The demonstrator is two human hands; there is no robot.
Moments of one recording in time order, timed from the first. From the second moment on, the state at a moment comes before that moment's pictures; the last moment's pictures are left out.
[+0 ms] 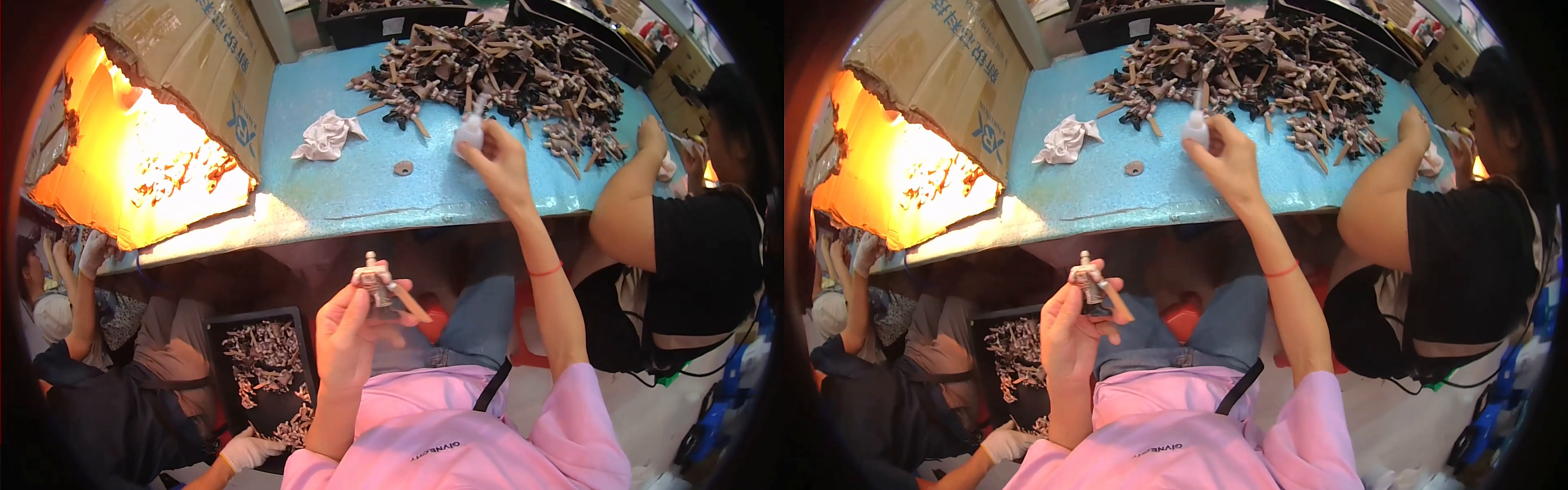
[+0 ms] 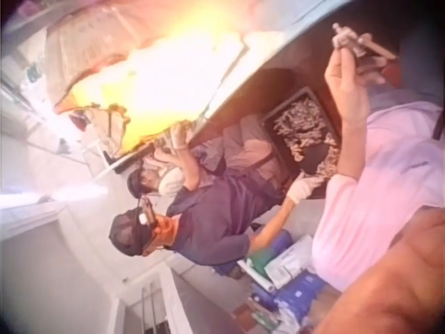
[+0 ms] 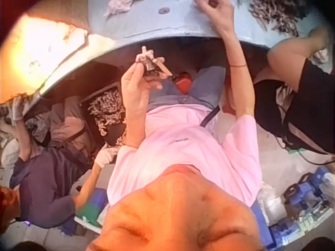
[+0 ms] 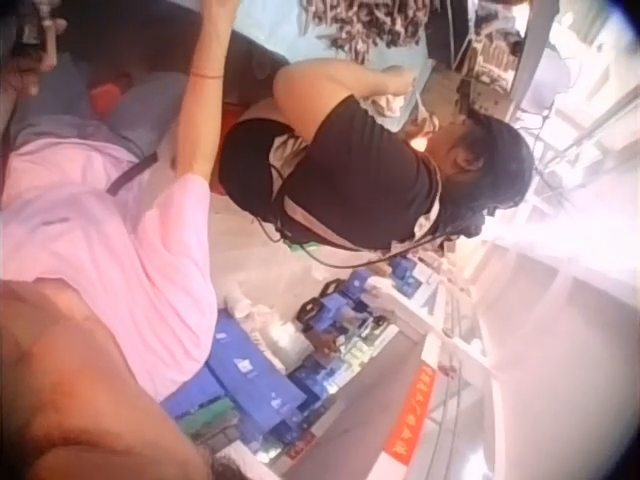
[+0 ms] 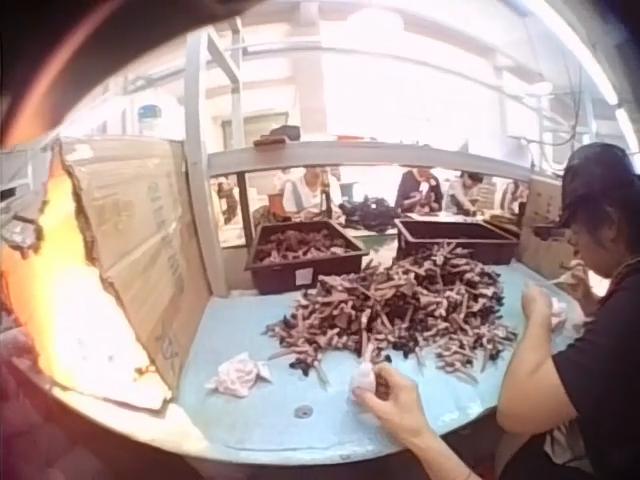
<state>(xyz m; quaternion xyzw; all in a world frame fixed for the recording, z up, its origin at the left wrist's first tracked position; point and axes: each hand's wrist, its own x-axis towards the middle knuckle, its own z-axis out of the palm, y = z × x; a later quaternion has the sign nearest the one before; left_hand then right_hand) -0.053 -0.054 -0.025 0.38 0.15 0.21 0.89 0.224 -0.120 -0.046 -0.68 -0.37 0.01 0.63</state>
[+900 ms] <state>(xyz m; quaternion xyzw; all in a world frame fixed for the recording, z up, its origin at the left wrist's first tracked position) 0.025 -0.045 -0.047 0.78 0.13 0.41 0.45 0.114 -0.215 -0.003 -0.64 -0.39 -0.11 0.65</state>
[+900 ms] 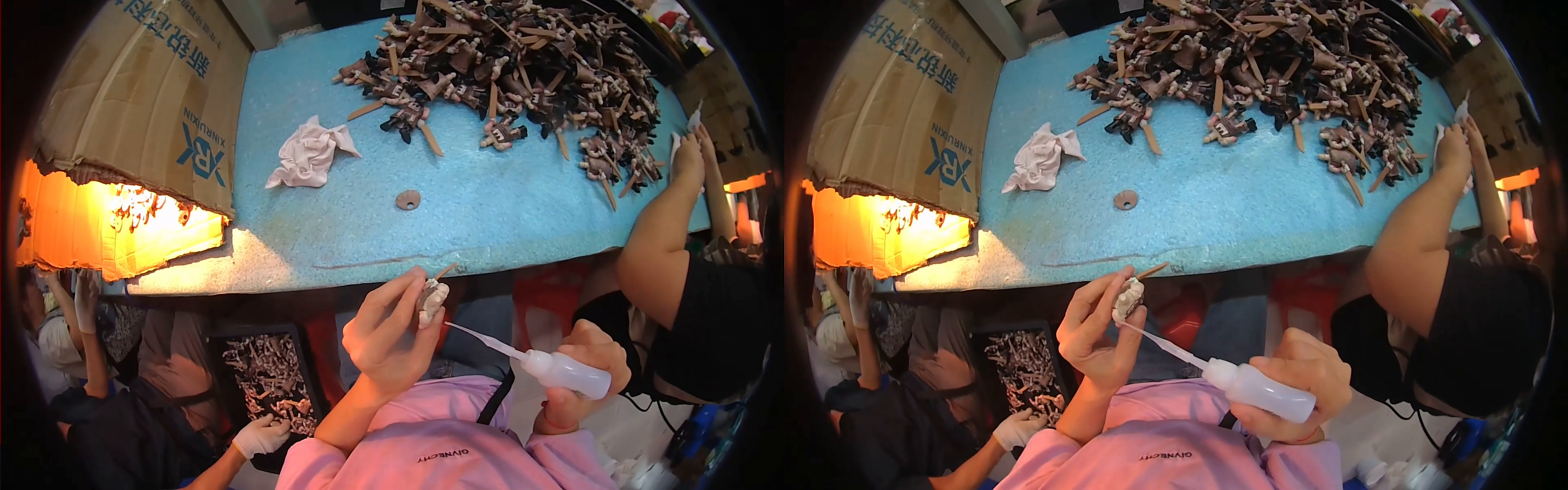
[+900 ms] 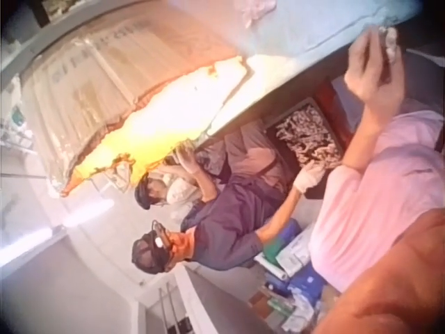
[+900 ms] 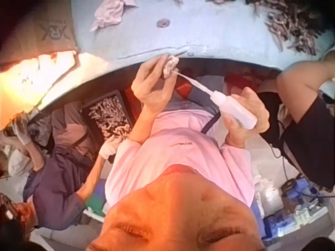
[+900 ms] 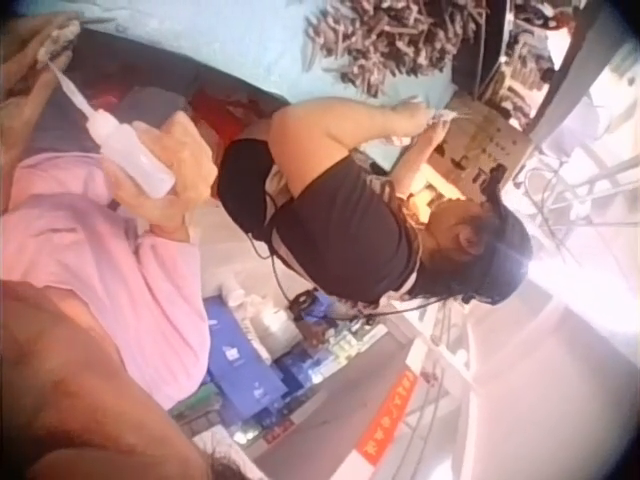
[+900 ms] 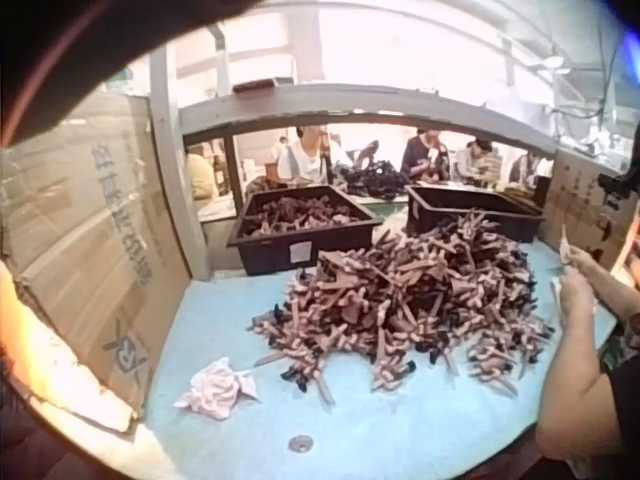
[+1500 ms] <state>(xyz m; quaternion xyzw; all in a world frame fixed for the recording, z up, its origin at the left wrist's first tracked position) 0.024 -0.042 -0.052 0.82 0.10 0.43 0.36 0.119 -0.210 0.006 -0.64 -0.46 -0.12 0.60</state>
